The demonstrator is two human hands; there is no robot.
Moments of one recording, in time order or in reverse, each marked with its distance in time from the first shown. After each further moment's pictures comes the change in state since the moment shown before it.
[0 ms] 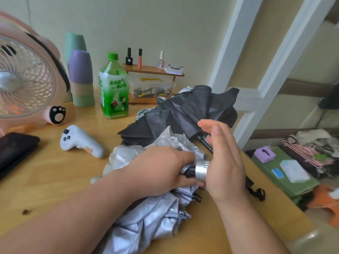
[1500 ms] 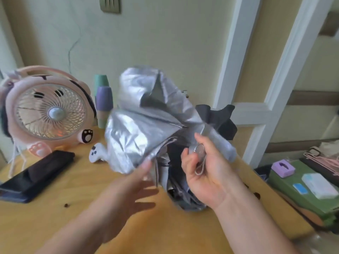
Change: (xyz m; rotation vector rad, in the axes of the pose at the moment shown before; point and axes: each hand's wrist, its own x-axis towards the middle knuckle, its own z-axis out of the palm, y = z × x) left_hand -0.095 0.084 -0.052 -1.265 0.272 -0.877; right_hand 0.000 -0.066 -0.014 1.040 -0.019 1.058
